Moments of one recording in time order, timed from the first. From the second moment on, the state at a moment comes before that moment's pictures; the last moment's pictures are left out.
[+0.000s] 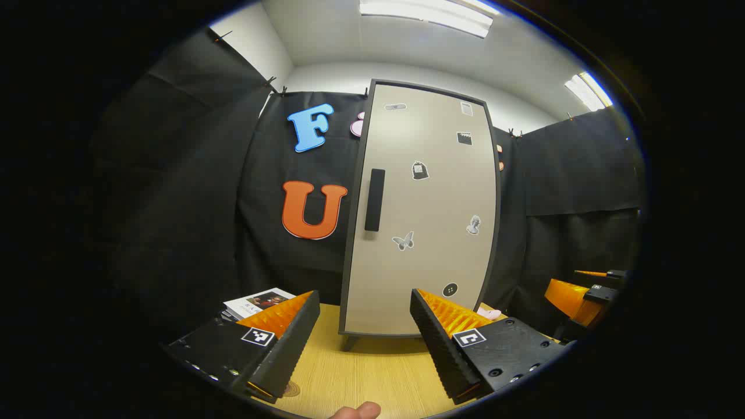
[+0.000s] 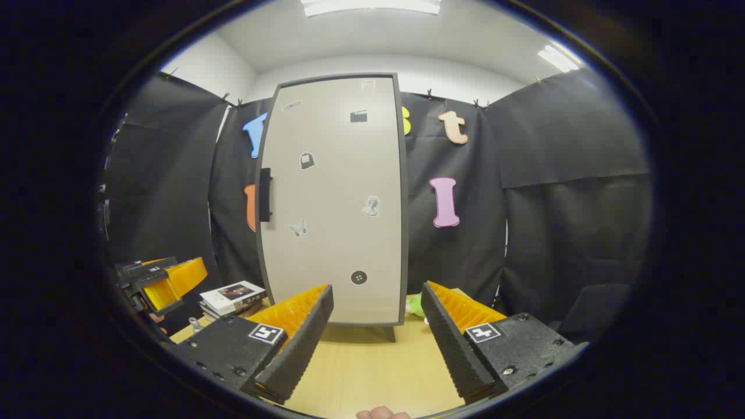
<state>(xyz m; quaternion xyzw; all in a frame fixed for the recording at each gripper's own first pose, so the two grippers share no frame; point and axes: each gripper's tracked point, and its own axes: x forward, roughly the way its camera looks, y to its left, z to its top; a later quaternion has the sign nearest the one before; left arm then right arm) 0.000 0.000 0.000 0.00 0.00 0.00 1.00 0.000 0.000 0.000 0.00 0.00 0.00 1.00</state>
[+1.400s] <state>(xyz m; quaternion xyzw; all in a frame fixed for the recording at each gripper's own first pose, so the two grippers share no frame) -0.005 -0.002 0.009 0.00 -0.01 -0.01 1.00 0.010 0.007 0.006 0.00 -0.01 0.01 1.00</state>
